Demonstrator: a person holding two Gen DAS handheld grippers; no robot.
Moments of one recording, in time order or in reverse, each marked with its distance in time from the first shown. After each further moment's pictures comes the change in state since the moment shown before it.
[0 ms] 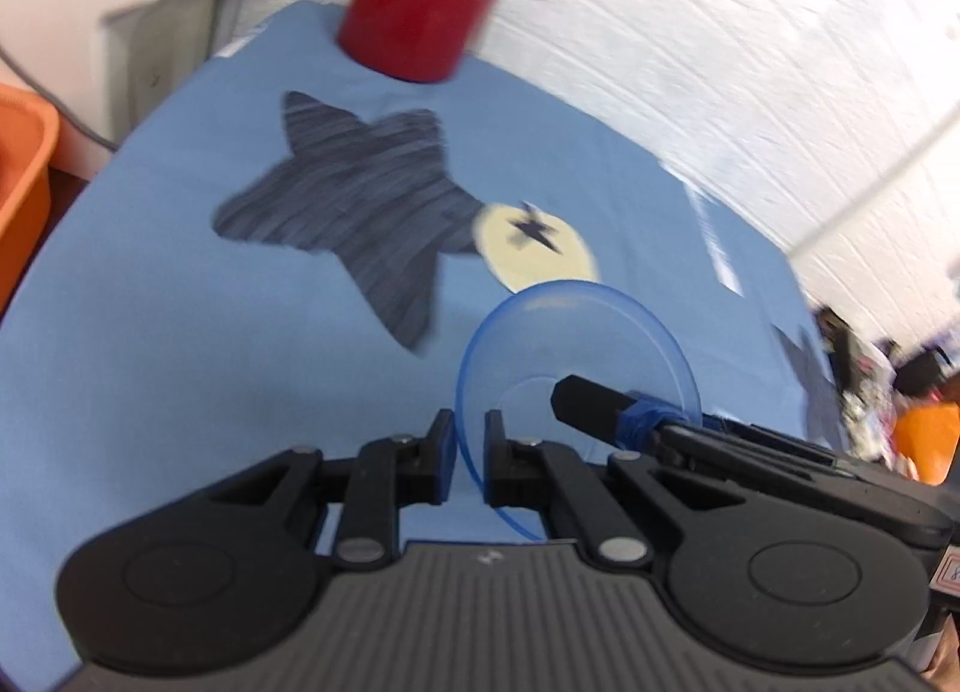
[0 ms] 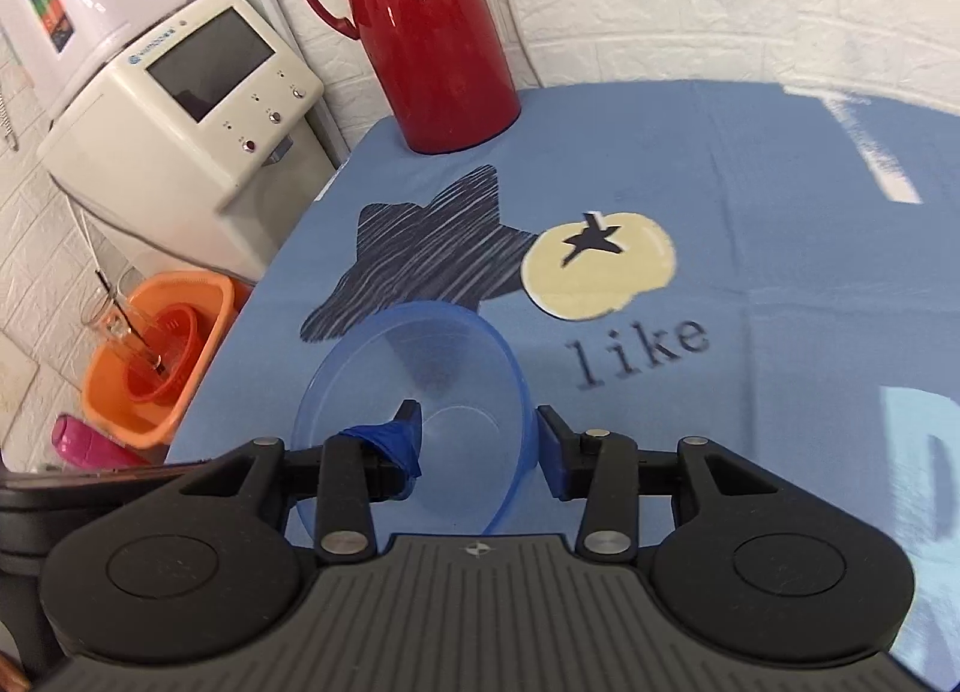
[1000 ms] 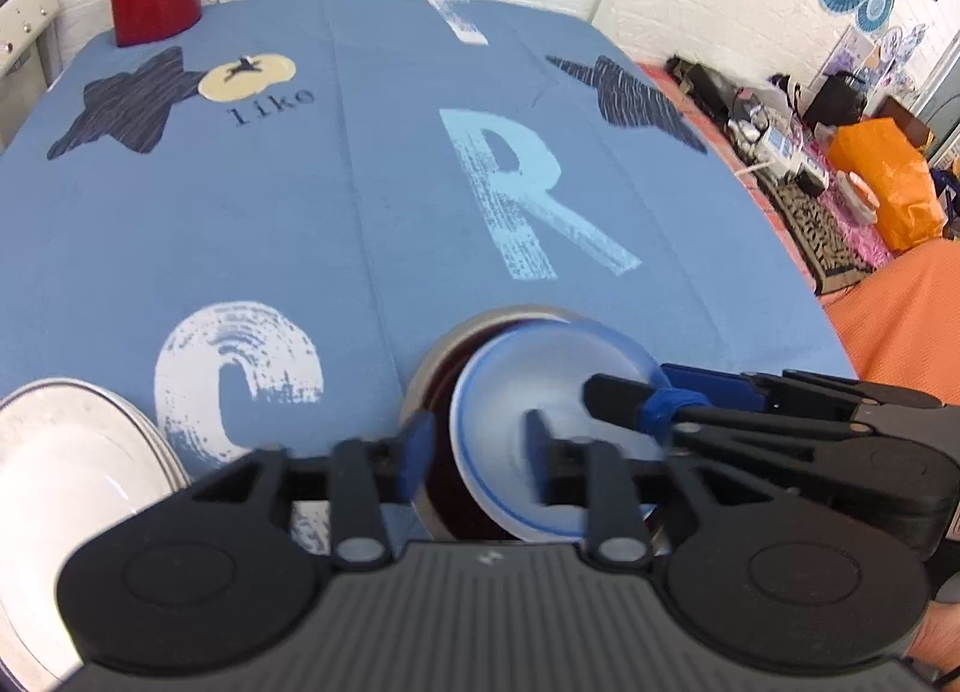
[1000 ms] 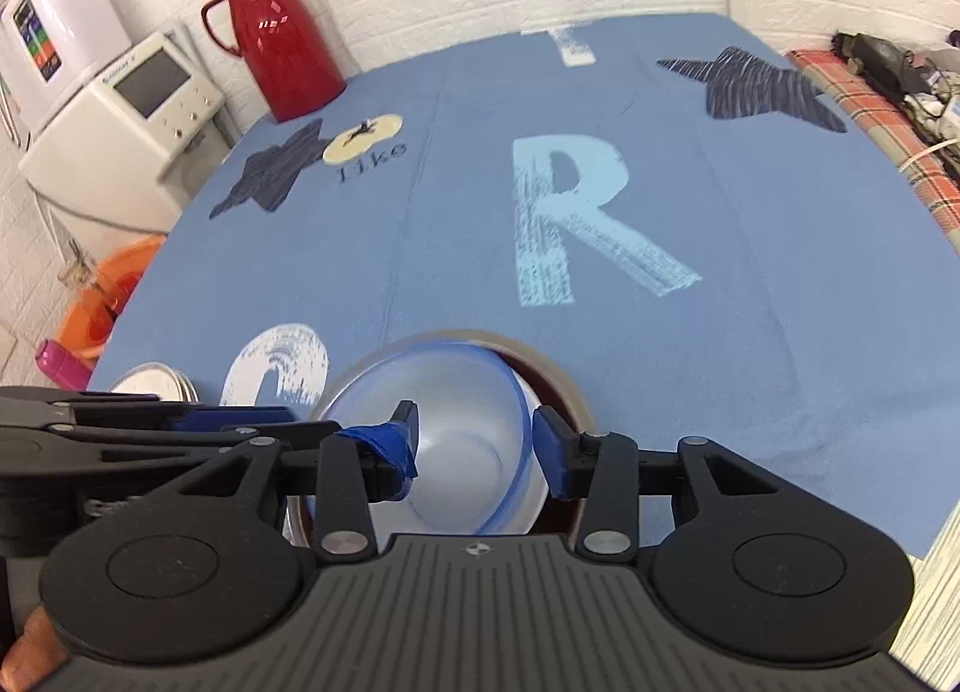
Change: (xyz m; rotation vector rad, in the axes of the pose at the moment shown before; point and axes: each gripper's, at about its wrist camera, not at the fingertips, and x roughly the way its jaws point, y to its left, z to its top) left arm -0.050 -0.165 -0.214 0.410 0.114 -0.006; right arm -0.187 -0.114 -0.204 0.159 -0.084 -0.142
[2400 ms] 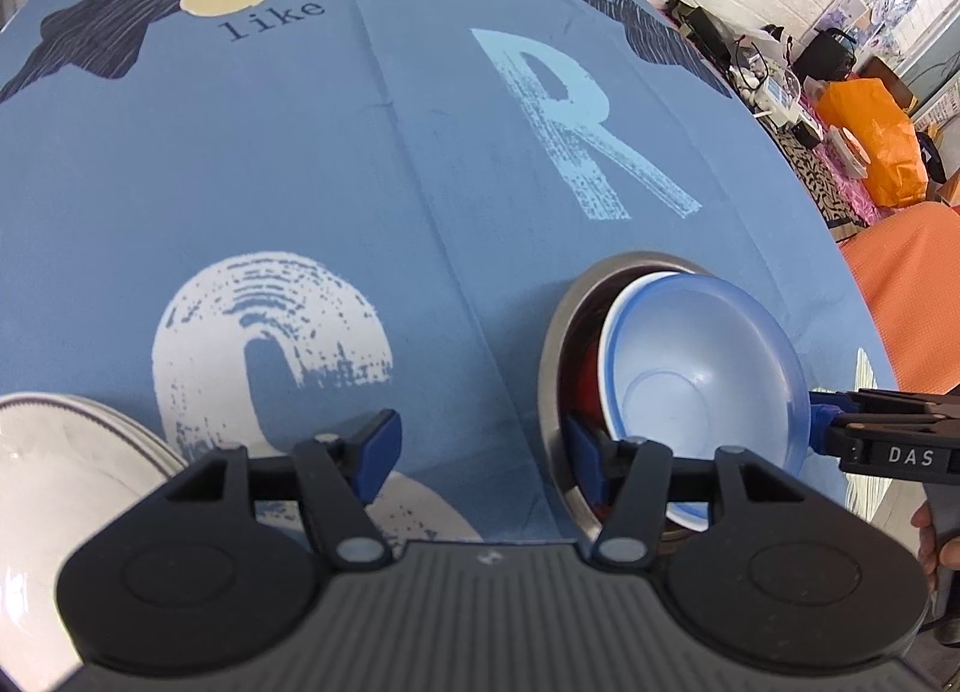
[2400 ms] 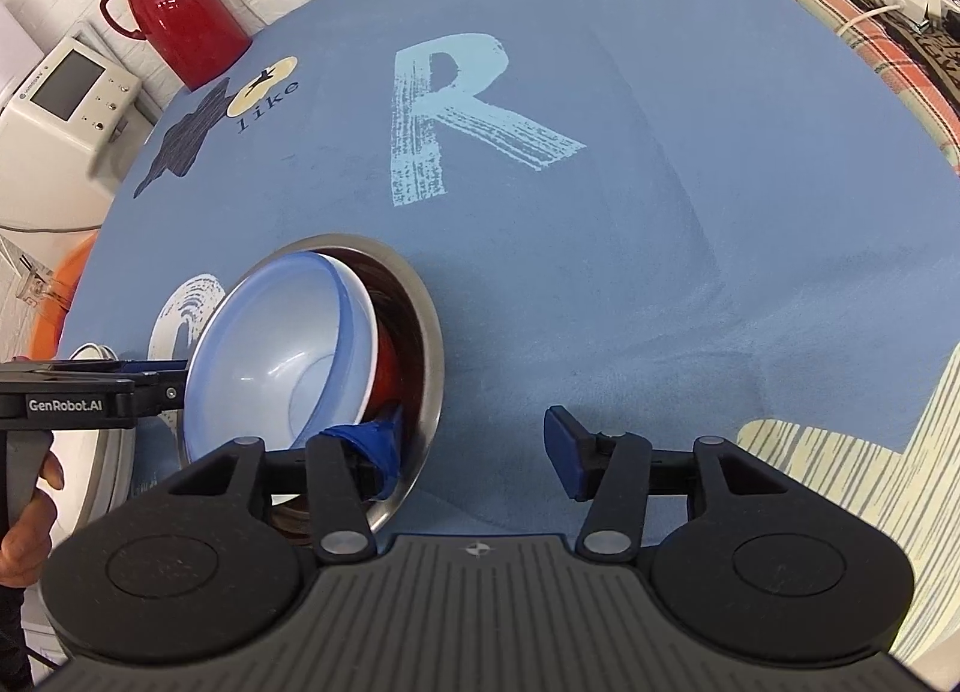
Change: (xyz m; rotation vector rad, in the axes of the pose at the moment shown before) left arm 0.052 0.067 -0.001 0.019 0.147 -0.095; right arm 0.016 -0.056 -0.028 0.148 0.168 -0.046
